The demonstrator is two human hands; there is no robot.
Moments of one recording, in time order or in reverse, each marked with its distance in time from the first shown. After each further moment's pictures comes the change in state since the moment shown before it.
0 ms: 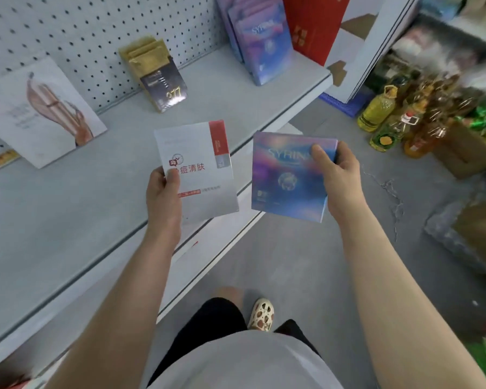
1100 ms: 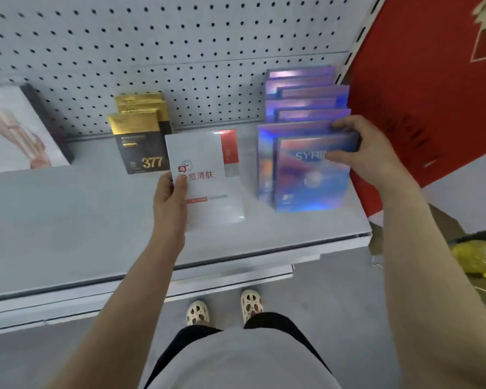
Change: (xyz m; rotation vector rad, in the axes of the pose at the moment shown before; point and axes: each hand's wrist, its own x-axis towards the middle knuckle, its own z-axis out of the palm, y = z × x) left_hand 0.192 0.063 0.249 -0.229 0.520 -0.013; right_hand 0.522 -0.076 0.099 -0.612 -0.870 -0.550
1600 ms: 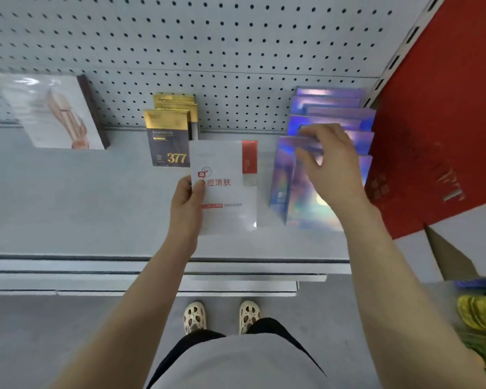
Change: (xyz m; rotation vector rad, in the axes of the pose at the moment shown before) left_hand -0.027 0.001 0.005 -0.020 0.064 -0.005; right_hand -0.005 -0.074 0.056 -0.159 0.111 -0.313
